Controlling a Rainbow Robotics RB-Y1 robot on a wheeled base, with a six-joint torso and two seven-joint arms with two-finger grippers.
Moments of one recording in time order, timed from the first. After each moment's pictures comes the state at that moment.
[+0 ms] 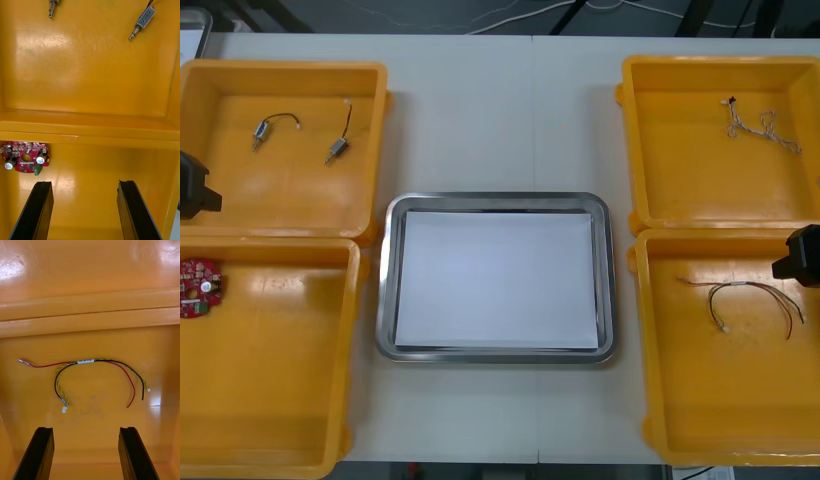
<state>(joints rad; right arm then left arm) -0.16 -0.94 -0.15 -2.10 -0.95 1.72 1.10 -0.35 0.85 0.27 -2.13 0.84 1.91 -1.15</state>
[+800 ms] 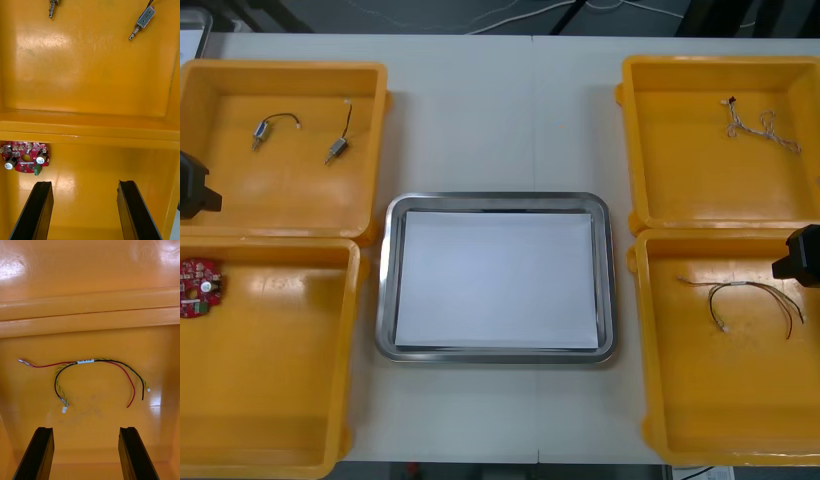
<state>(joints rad) -0.16 -0.94 -0.15 -2.10 -0.95 1.72 1.10 -0.35 0.85 0.27 -2.13 0.84 1.91 -1.15</state>
